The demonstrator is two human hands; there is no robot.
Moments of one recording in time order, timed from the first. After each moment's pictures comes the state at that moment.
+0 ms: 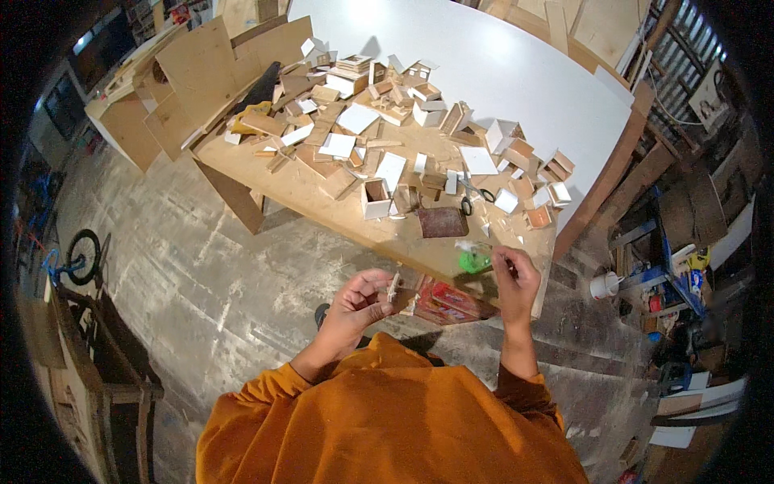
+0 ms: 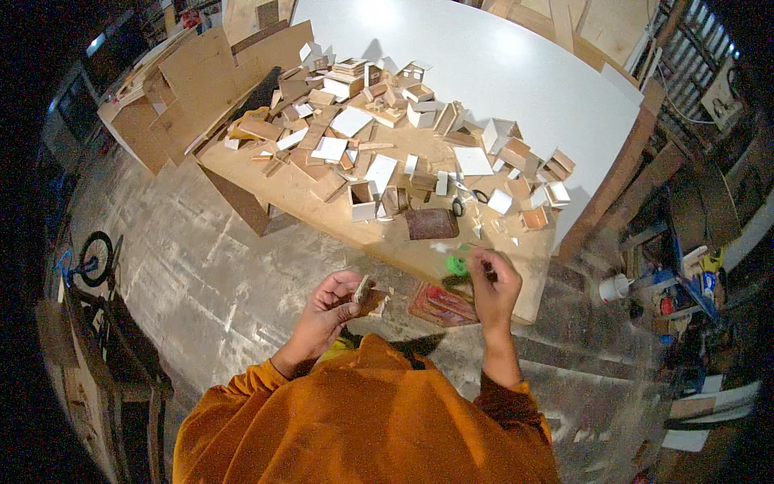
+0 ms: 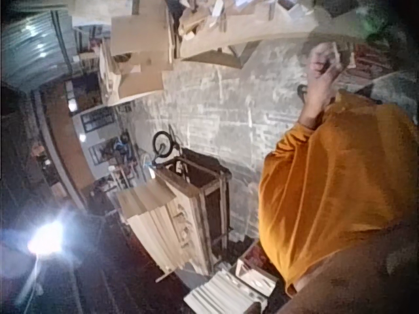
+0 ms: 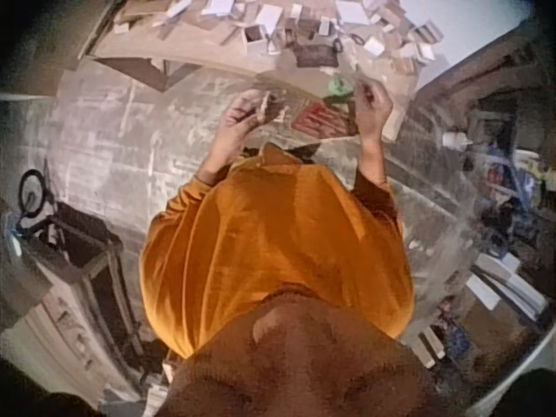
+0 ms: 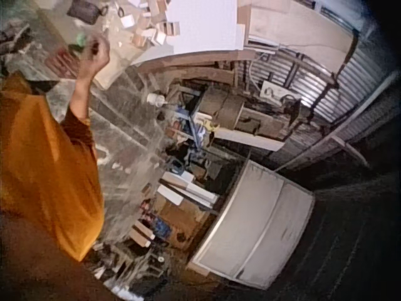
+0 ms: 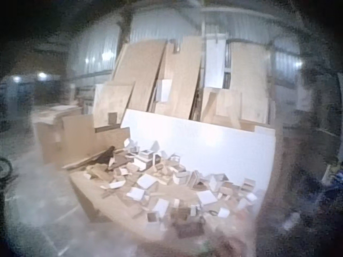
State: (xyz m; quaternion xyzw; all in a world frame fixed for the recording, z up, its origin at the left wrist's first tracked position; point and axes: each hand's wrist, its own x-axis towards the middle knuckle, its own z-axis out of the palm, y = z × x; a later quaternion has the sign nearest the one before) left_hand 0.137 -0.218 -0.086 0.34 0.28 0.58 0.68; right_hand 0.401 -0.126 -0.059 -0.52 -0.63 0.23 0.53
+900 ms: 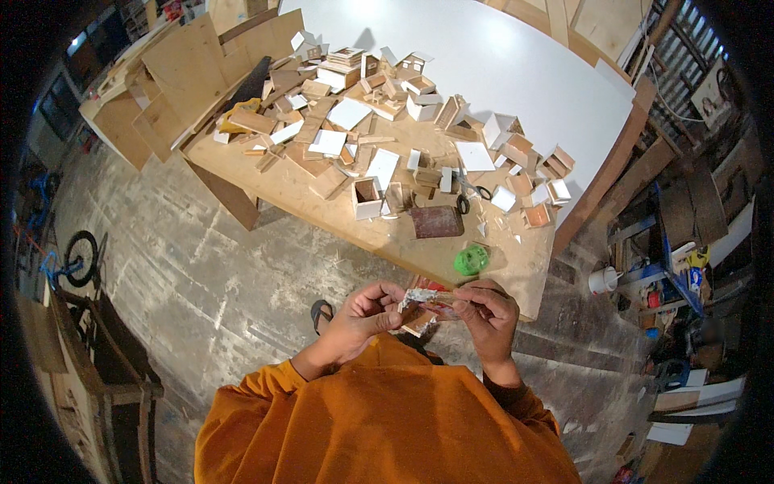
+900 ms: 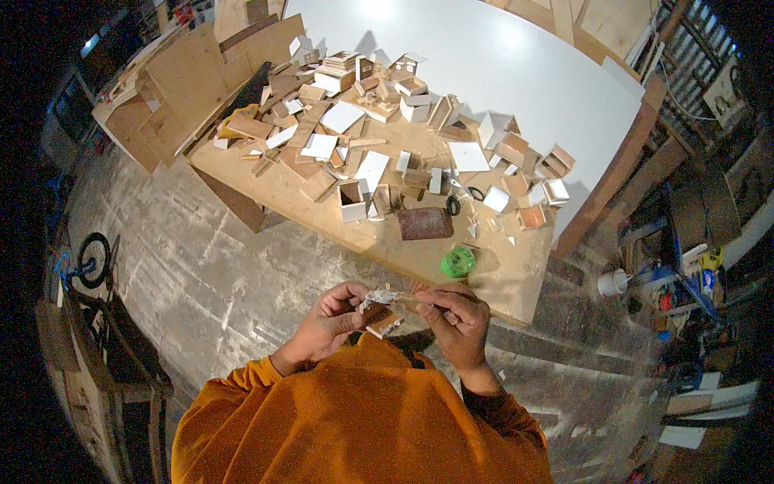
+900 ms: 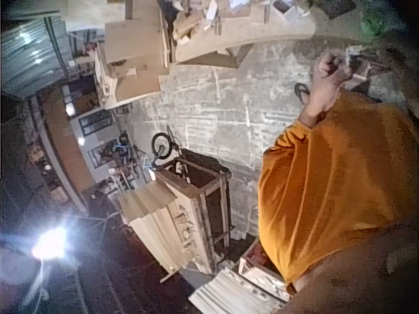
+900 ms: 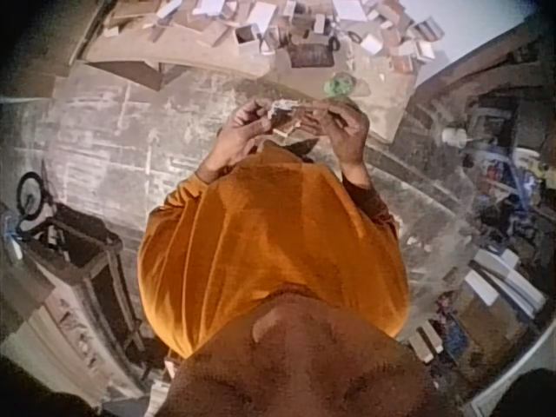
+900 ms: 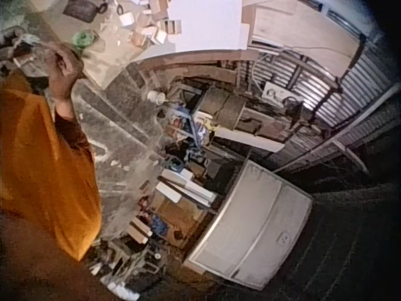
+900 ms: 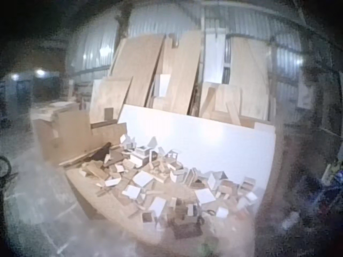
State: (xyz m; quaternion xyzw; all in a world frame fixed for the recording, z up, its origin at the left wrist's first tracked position) left_hand 0.155 -0.204 -0.075 0.29 0.23 0.54 0.76; right_hand 0.374 -0.170 -0.035 -0.40 -0.67 0.37 0.50
